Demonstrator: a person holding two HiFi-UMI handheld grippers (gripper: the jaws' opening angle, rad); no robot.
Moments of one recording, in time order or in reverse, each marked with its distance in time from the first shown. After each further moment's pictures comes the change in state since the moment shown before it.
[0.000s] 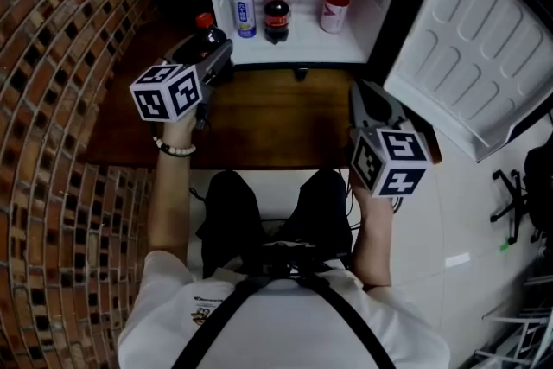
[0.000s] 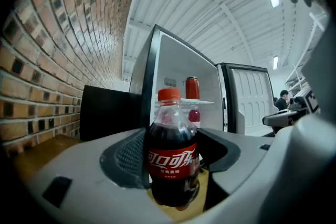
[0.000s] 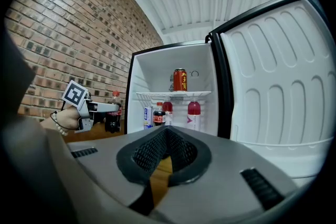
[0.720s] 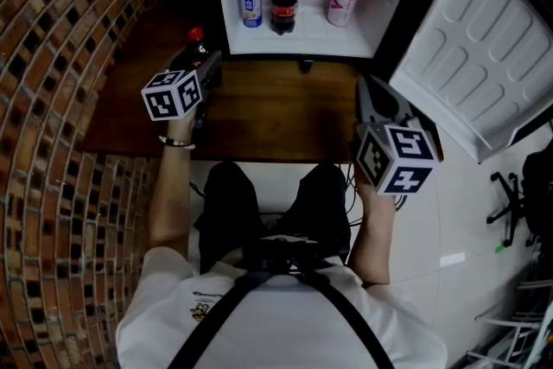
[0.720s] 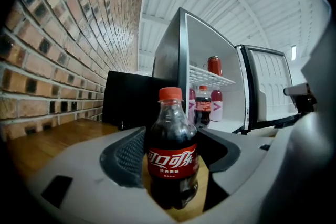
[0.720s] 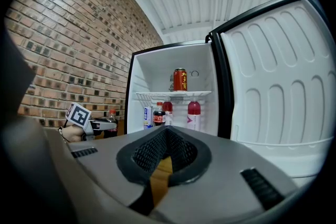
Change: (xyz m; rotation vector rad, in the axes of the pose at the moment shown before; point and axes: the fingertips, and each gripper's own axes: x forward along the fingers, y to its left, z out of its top) left arm -0.006 0.069 -0.084 -0.031 0.082 0.180; right arm 0.001 0.001 -0.002 0.003 0.002 -0.004
